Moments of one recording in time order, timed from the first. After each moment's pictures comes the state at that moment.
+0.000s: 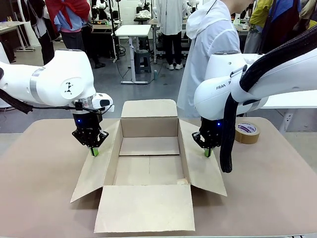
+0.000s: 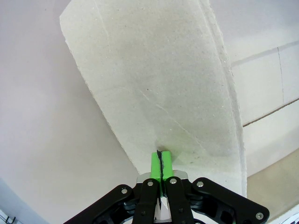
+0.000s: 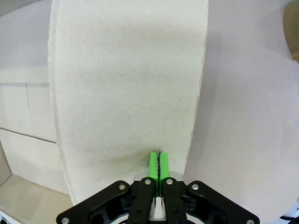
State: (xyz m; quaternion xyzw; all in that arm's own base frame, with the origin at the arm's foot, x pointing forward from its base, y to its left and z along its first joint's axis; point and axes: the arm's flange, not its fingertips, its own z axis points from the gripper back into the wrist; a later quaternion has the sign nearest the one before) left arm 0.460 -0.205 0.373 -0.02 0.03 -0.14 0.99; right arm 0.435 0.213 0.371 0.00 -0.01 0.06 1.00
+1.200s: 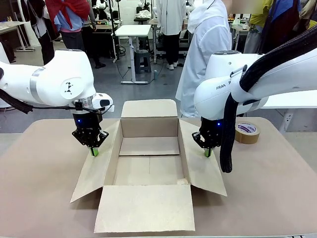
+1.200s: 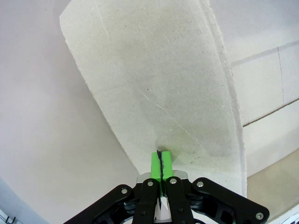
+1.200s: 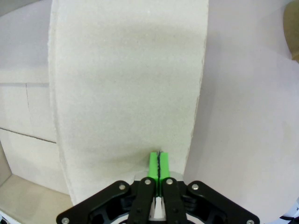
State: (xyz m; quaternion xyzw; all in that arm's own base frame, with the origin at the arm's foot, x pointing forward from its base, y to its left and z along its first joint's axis) left arm 0.460 -0.205 0.373 -0.02 0.03 -0.14 0.99; right arm 0.435 0.213 0.371 0.00 -0.01 0.06 1.00
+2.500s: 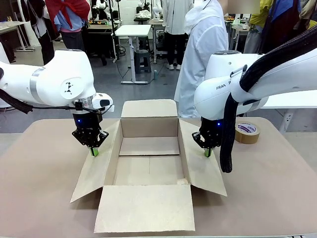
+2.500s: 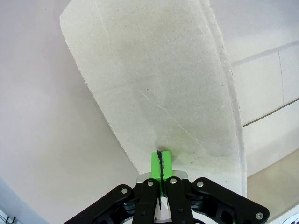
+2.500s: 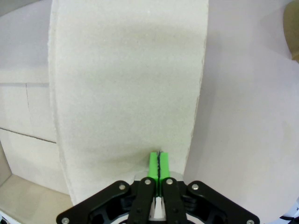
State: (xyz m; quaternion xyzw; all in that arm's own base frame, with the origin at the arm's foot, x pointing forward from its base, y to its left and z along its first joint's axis) left arm 0.460 -0.205 0.373 -0.02 0.03 -0.14 0.99; right arm 0.435 0.213 0.371 0.00 -0.01 0.06 1.00
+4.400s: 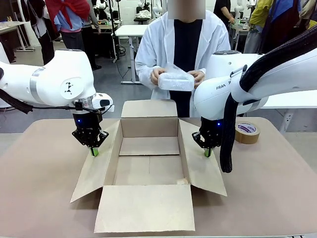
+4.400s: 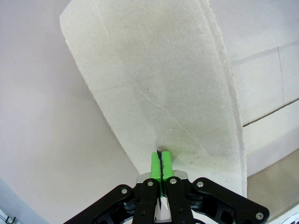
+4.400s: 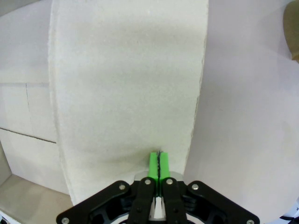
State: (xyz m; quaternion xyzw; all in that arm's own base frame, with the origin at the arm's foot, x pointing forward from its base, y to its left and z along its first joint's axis) left arm 0.460 -0.205 0.373 -0.02 0.03 -0.14 0.99; right arm 0.435 0.213 0.371 0.00 -0.01 0.06 1.00
